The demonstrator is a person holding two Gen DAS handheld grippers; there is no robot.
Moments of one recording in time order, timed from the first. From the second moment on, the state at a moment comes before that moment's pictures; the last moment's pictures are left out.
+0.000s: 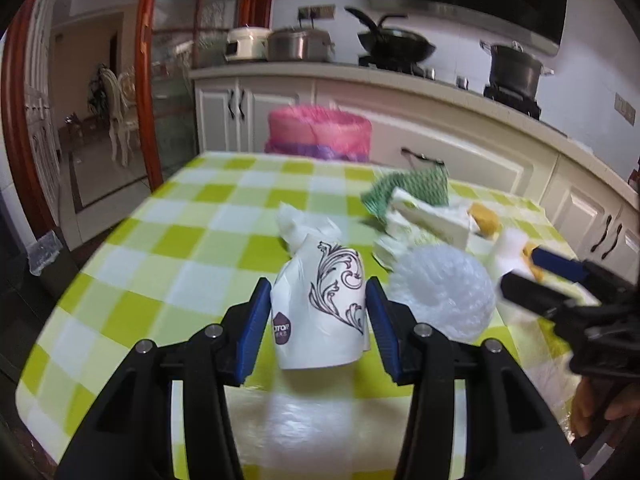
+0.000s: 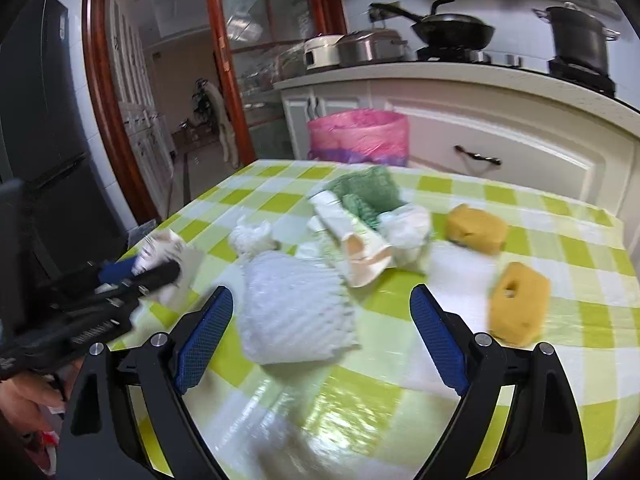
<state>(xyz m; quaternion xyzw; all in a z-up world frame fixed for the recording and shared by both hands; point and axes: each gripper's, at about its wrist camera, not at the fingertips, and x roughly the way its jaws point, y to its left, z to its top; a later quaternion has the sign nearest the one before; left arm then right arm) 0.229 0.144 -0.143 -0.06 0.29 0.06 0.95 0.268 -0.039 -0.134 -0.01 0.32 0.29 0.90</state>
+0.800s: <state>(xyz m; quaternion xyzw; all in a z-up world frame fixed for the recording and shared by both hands) 0.217 0.153 -0.110 -0.08 0.23 0.05 0.97 0.280 -0.022 -0.113 0.00 0.31 0.30 0.90</state>
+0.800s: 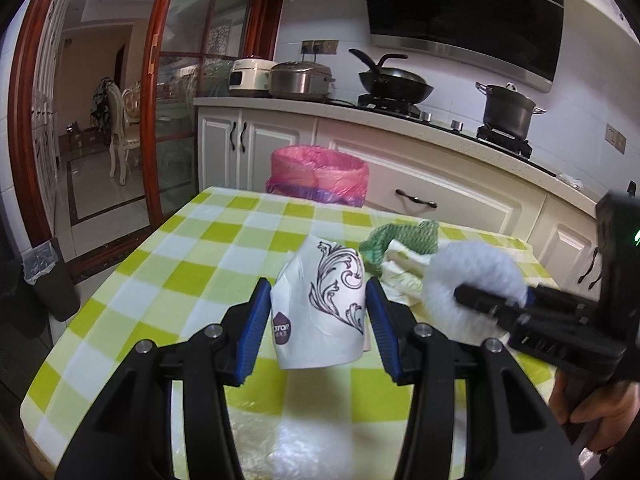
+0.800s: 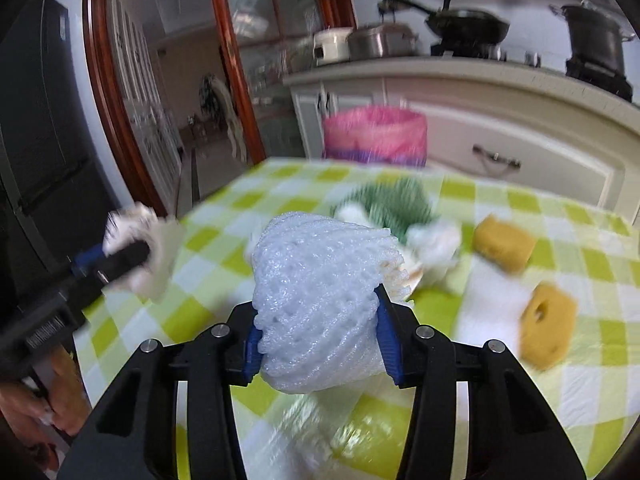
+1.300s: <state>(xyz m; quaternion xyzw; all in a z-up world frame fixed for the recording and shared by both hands) 0.262 0.137 -0.055 -0.07 0.18 0.01 0.98 0.305 -0.040 -0.042 0.00 0.23 0.30 0.93</state>
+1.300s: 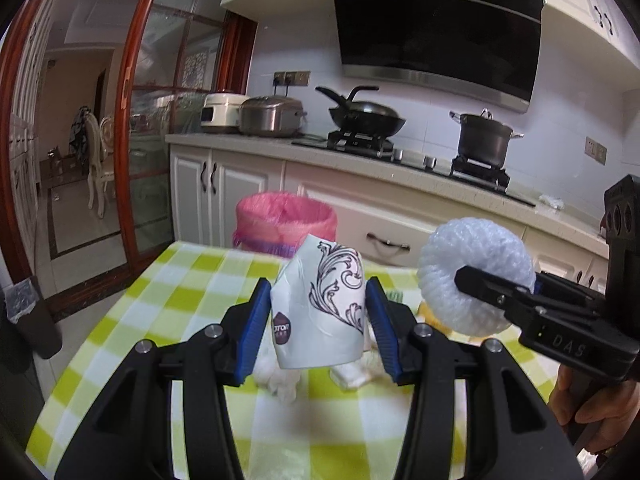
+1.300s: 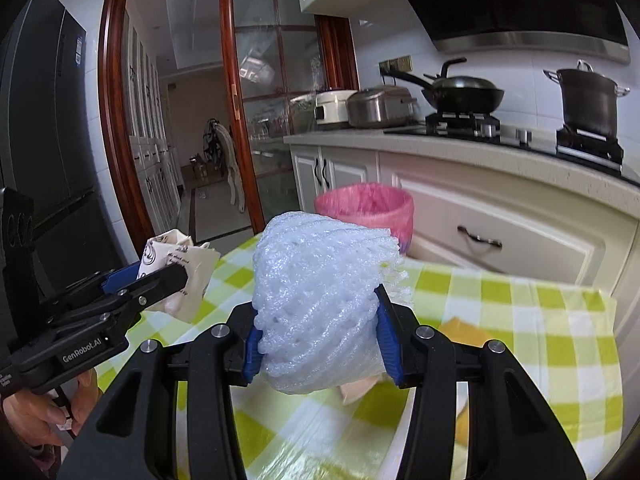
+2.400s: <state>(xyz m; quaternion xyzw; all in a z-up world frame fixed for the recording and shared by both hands) 0.578 0.224 -0.047 -0.05 0.19 -0.01 0.98 0.620 0.038 -0.049 -0.01 0.24 0.32 0.92</state>
